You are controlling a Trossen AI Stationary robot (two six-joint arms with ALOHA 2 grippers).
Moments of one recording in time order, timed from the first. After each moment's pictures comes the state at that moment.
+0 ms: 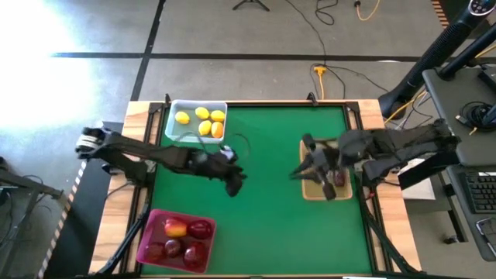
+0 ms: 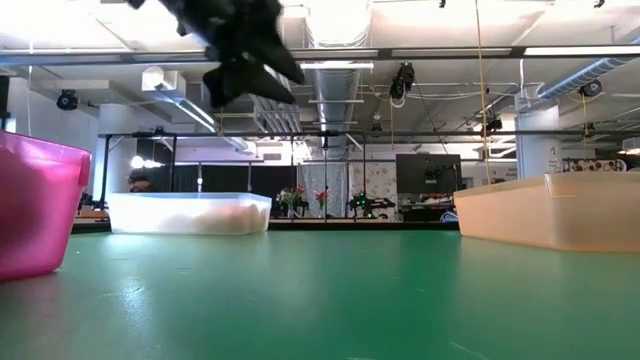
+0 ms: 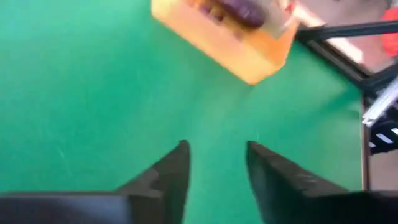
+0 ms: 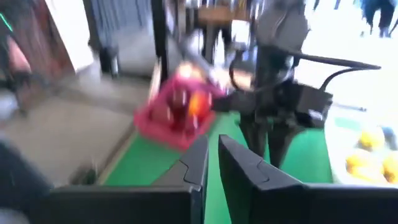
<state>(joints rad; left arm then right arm) -0.13 1.46 1.01 -0.25 -0.19 -0.70 0.24 1.11 1.21 -0.44 -0.06 -0.05</state>
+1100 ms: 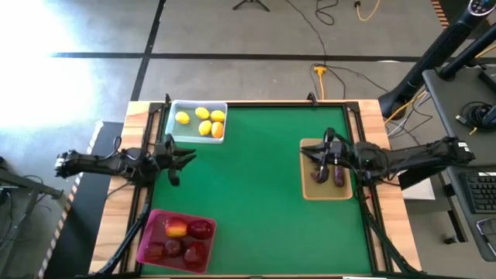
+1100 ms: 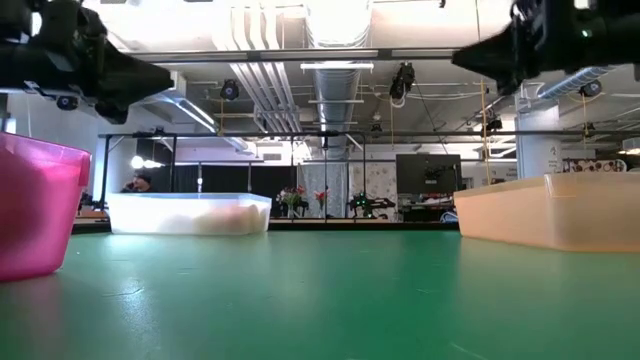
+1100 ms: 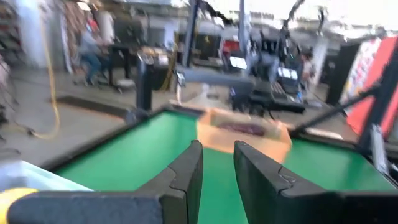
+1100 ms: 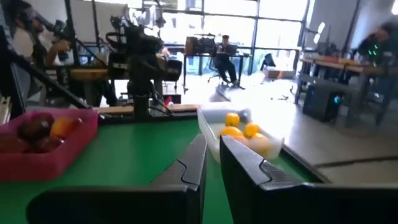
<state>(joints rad) -0.09 0.15 0.08 0.13 -0.36 -0.13 0.03 0.67 0.24 0.47 0.26 -0.06</state>
